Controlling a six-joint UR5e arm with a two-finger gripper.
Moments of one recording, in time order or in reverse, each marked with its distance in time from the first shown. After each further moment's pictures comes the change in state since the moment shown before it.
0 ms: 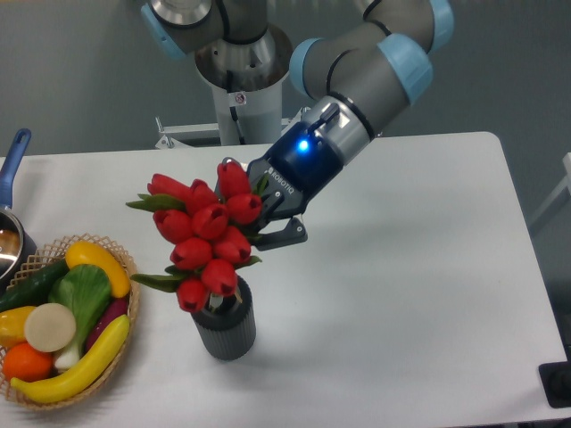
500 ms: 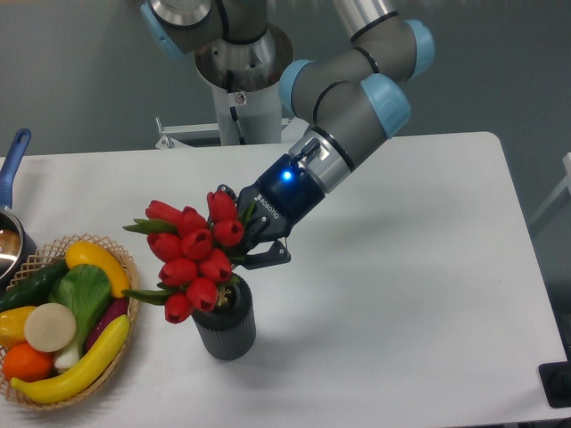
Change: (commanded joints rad) arm -0.043 -0.044 -0.086 0.002 -0.002 0.192
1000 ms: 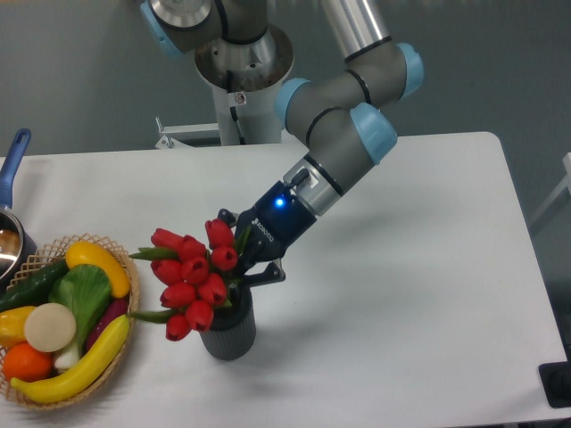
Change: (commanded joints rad) arm -0.012 -0.029 -0.097 0.000 0.054 0.153
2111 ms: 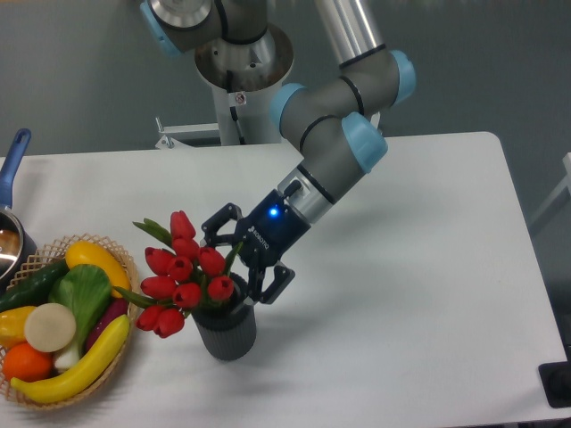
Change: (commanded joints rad) arm -0.047 -0.083 -0.037 0.002 0.113 0.092
